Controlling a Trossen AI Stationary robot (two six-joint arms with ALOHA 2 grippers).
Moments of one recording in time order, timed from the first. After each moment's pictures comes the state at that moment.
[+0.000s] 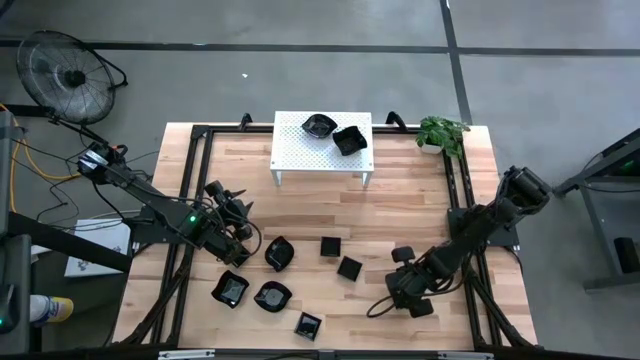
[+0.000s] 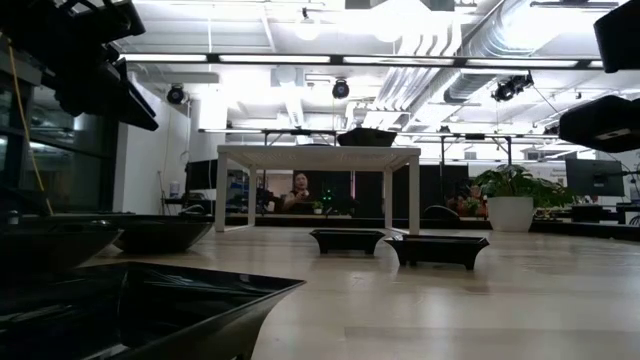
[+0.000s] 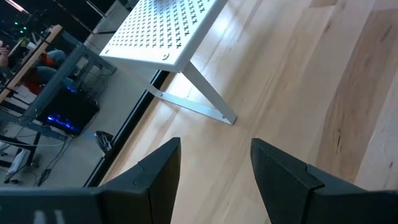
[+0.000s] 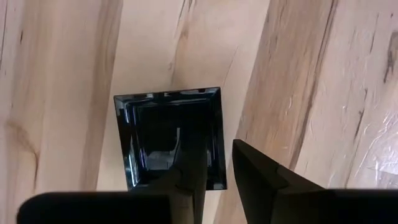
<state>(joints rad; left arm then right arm) -0.54 1.11 0.68 -0.96 -1.08 -0.79 0.69 1.59 0.89 -0.61 0.02 0.50</state>
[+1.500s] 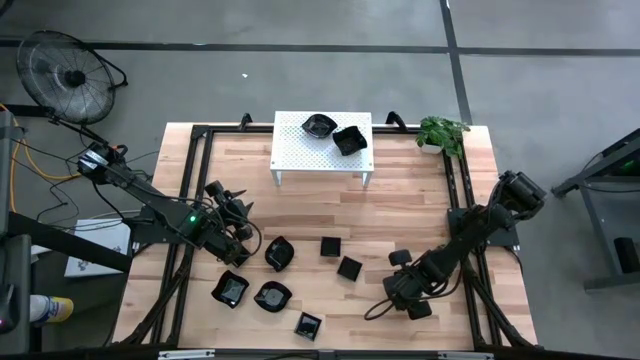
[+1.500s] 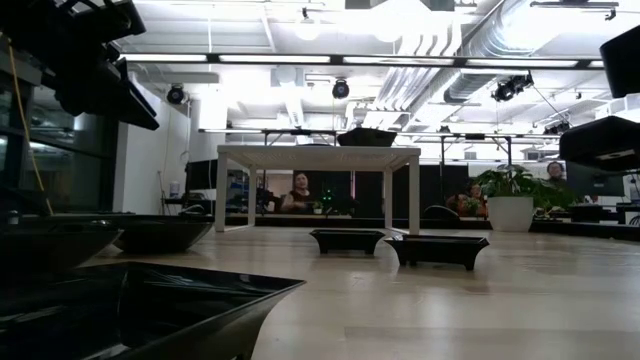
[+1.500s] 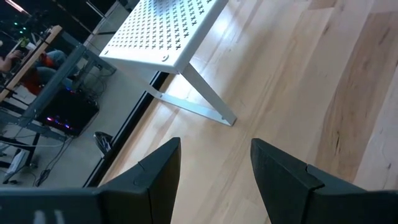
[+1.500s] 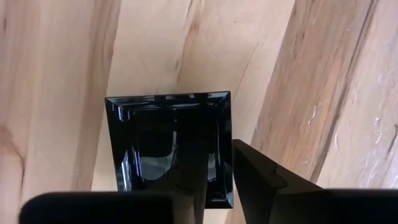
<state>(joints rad) -0.54 1.11 0.68 -0.95 -1.08 -0.79 0.69 1.66 0.89 -0.57 -0.01 0.46</state>
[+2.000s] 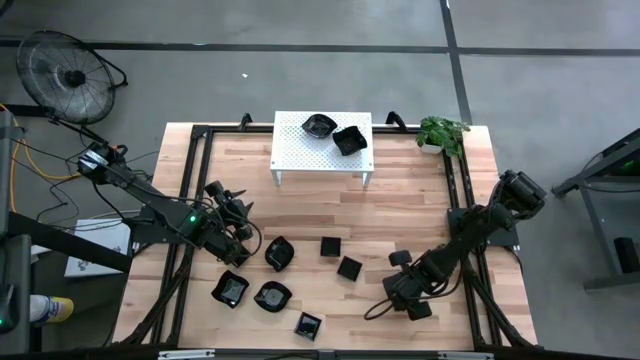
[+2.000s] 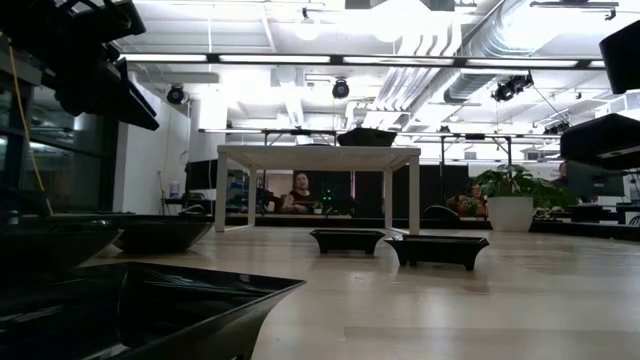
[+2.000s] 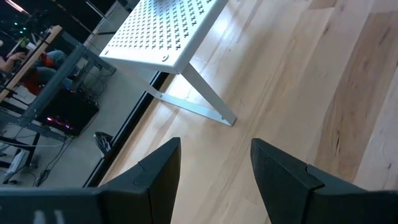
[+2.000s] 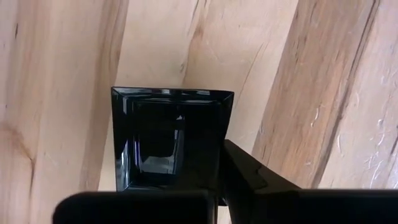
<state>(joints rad) -0.54 1.11 0.68 -0.95 -1.08 -0.79 0.68 1.65 0.89 -0.56 -0.02 0.47</state>
